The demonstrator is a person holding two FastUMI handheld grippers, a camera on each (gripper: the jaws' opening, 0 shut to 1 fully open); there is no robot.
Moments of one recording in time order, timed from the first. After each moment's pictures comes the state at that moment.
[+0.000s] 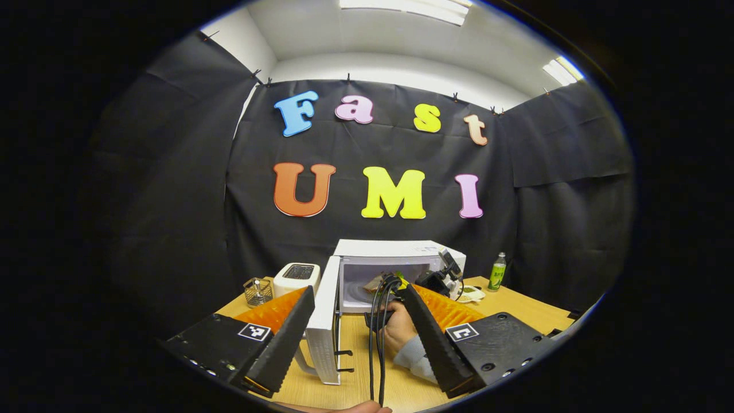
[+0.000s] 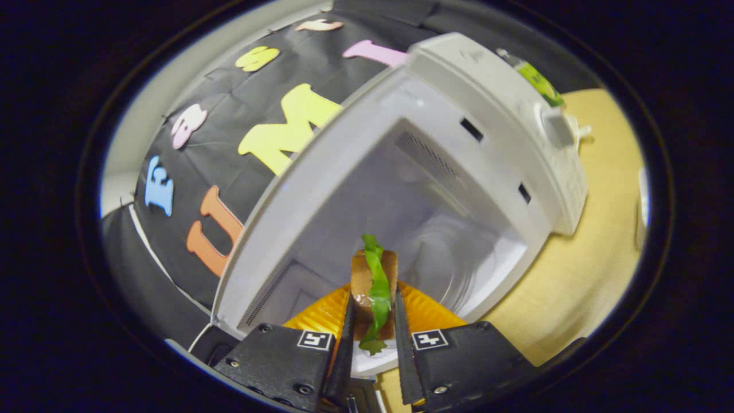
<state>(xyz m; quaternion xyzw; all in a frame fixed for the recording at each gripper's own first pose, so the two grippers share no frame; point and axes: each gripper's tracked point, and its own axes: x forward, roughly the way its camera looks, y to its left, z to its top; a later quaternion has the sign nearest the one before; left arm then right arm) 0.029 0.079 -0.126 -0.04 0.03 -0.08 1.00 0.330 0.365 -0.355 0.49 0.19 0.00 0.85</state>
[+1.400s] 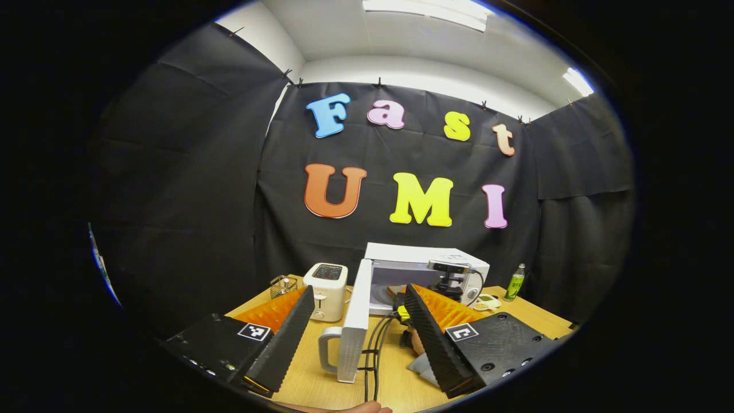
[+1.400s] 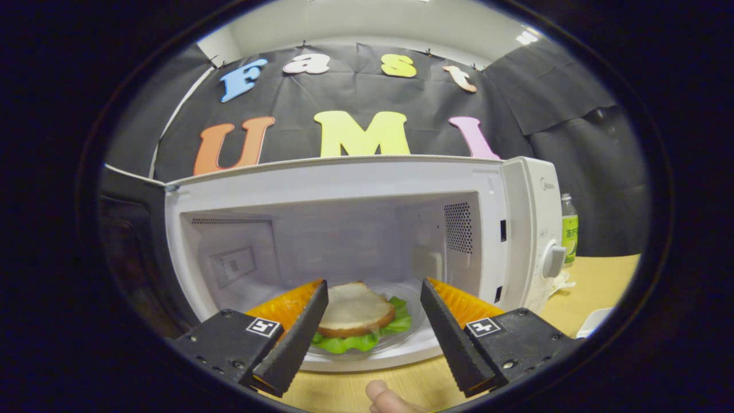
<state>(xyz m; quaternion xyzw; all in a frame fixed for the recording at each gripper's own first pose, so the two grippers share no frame) 0.012 0.130 -0.120 -0.07 0.03 -0.02 1.00 0.317 0.336 -0.352 0.09 0.06 -0.03 0.99</state>
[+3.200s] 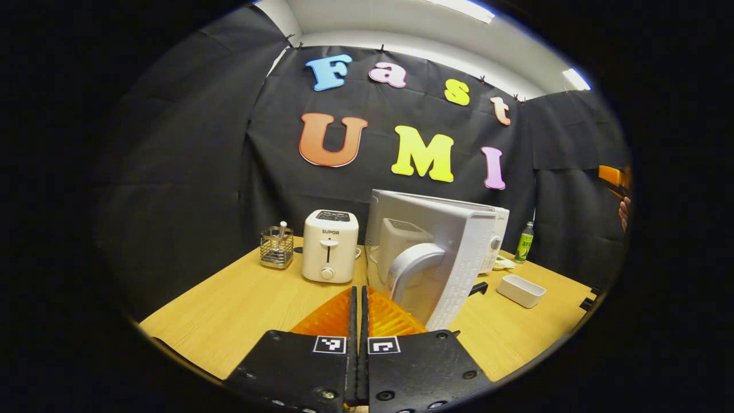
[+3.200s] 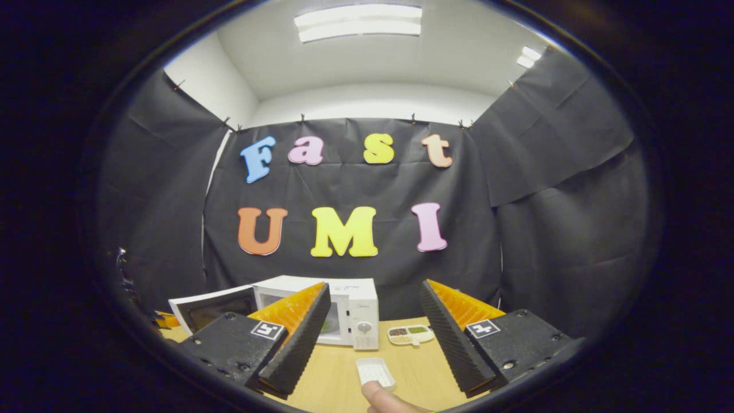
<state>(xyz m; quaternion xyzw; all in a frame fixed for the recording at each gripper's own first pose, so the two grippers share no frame) 0.074 0.151 -0.293 -0.08 0.10 -0.11 0.99 -0.022 0.073 -0.083 0.05 -0.02 0.01 1.00</state>
